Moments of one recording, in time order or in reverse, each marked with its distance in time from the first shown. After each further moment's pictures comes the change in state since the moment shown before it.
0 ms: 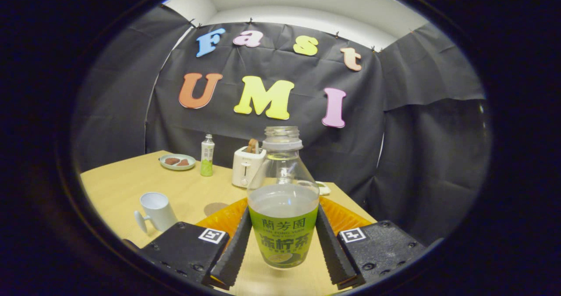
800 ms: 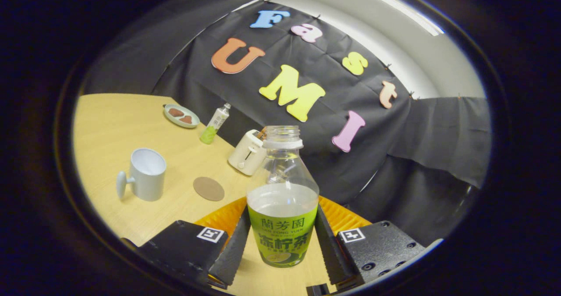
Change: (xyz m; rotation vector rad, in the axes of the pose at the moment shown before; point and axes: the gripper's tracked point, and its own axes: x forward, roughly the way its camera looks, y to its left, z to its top) arm 0.003 0.059 0.005 -0.491 0.035 -0.113
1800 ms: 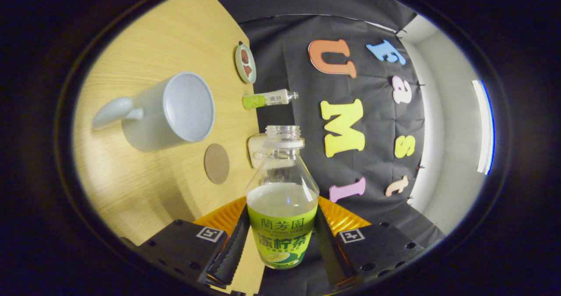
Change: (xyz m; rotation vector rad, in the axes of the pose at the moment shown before) arm 0.042 0.077 0.034 -0.794 0.008 -0.132
